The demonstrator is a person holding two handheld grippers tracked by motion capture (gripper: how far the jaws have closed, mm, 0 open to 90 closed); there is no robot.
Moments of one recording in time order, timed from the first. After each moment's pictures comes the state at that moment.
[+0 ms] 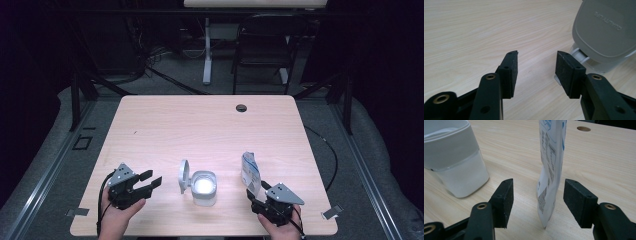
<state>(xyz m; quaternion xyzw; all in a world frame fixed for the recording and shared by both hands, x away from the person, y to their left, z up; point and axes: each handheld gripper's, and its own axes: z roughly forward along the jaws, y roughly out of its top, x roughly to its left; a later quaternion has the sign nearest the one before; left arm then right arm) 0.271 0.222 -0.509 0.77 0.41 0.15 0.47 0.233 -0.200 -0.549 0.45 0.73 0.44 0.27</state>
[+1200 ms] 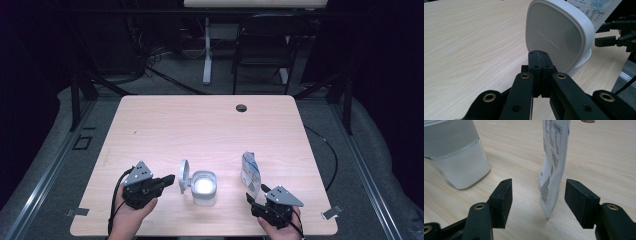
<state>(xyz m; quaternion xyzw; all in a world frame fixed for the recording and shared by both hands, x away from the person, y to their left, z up) 0.266 0.181 -0.484 0.80 0.35 0.12 0.47 0.231 -0.201 -0.559 0.45 0.74 0.43 0.26</state>
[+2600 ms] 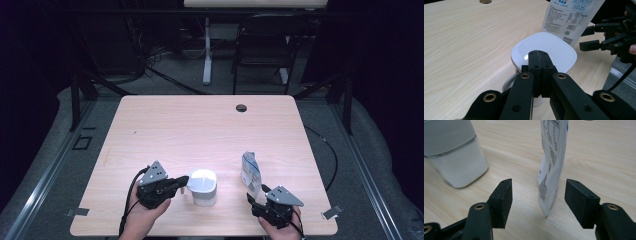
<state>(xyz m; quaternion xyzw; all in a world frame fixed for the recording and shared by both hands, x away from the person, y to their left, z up) 0.266 0.149 -0.481 0.81 0.32 0.11 0.48 0.232 -0.203 -0.562 0.46 0.74 0.43 0.26</state>
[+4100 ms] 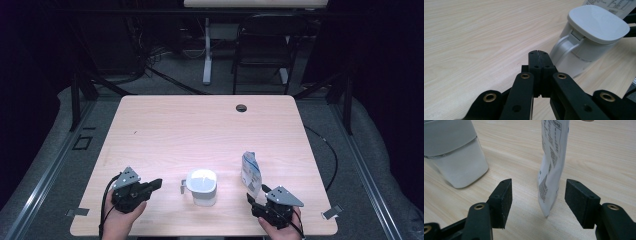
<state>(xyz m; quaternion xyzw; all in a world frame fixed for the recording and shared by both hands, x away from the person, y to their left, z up) 0.264 0.218 -0.512 0.78 0.40 0.13 0.45 0.231 -0.203 -0.561 0.45 0.74 0.43 0.26</state>
